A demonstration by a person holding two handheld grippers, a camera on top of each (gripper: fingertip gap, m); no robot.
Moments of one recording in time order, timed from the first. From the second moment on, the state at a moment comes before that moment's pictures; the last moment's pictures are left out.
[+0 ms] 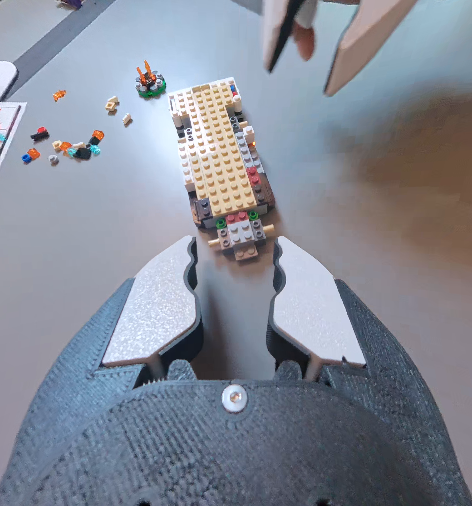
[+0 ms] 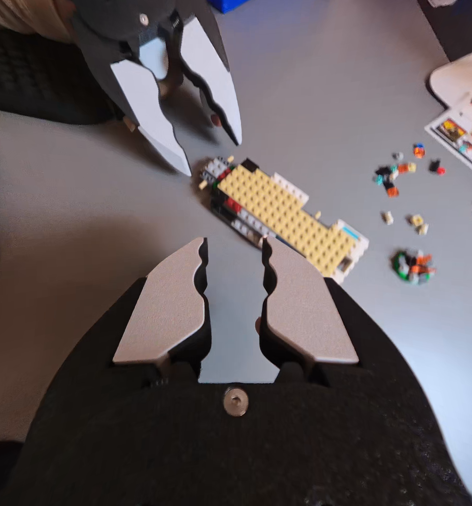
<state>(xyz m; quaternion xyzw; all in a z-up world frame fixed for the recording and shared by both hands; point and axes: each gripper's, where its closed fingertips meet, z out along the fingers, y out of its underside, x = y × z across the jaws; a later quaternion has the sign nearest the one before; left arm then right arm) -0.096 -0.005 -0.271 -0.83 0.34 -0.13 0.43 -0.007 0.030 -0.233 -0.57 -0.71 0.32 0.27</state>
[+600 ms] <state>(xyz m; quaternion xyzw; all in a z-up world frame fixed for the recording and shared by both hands) -0.083 -0.019 -0.260 -0.81 0.51 -0.07 0.30 0.009 0.012 -0.232 -0.49 -0.77 0.24 0.33</state>
